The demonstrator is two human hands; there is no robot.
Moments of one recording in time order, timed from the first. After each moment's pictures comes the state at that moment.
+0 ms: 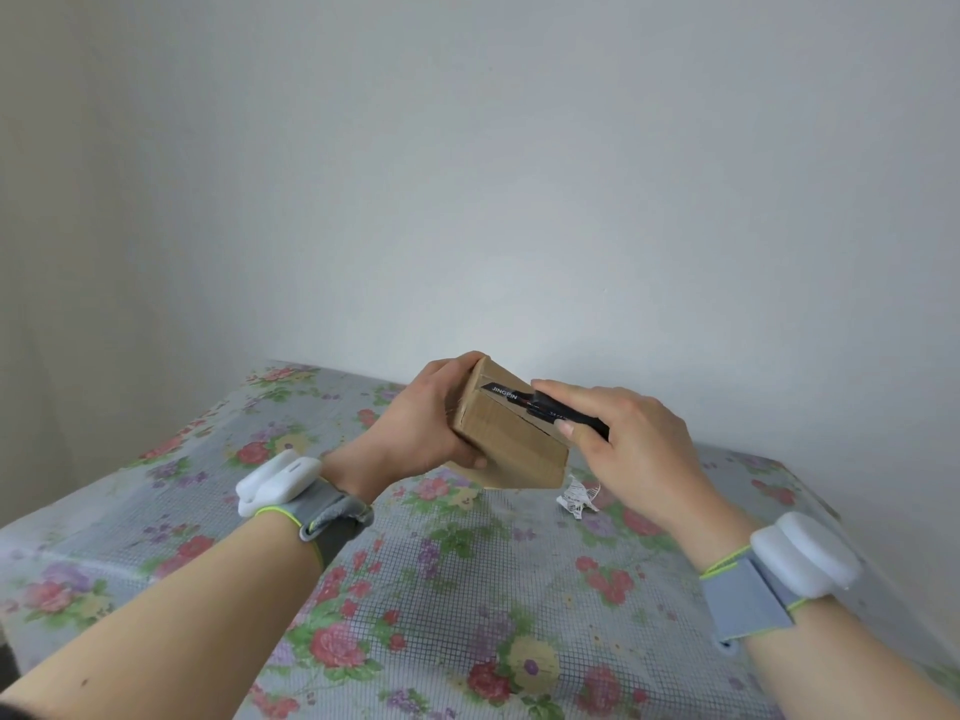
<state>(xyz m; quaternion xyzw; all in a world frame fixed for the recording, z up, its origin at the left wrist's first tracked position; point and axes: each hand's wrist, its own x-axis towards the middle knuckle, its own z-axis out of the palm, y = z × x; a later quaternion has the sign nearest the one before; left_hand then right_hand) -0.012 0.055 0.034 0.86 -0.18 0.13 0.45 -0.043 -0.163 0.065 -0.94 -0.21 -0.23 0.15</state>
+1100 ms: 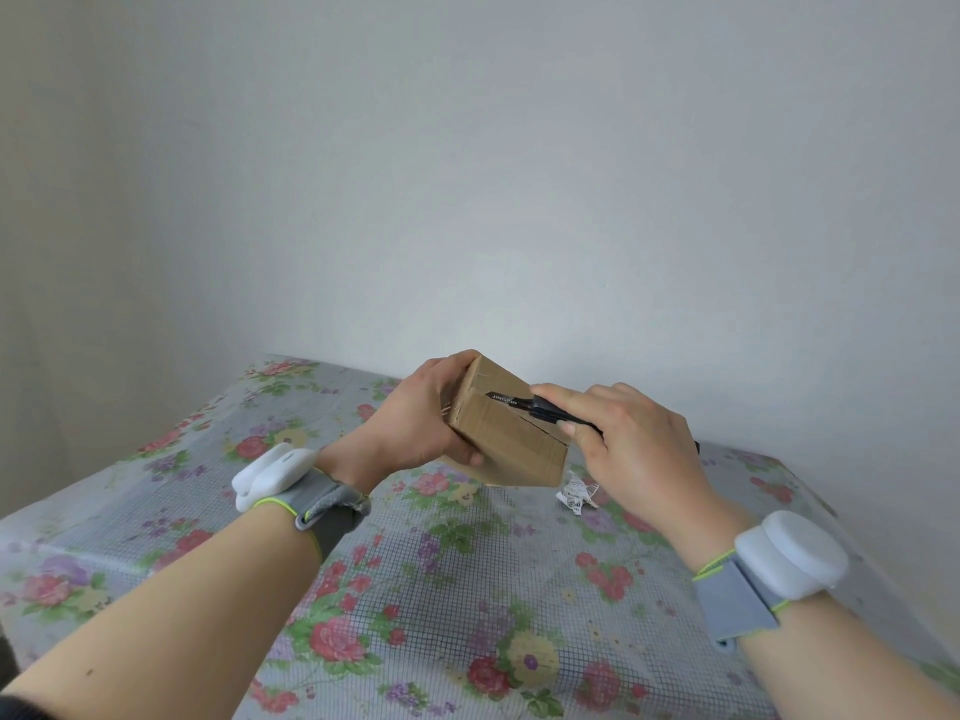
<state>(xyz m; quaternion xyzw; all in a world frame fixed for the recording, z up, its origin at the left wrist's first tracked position) -0.014 0.058 0.035 0.86 -0.16 0.11 0.46 -0.042 -0.162 0.059 -0.94 -0.22 -0.27 0.06</state>
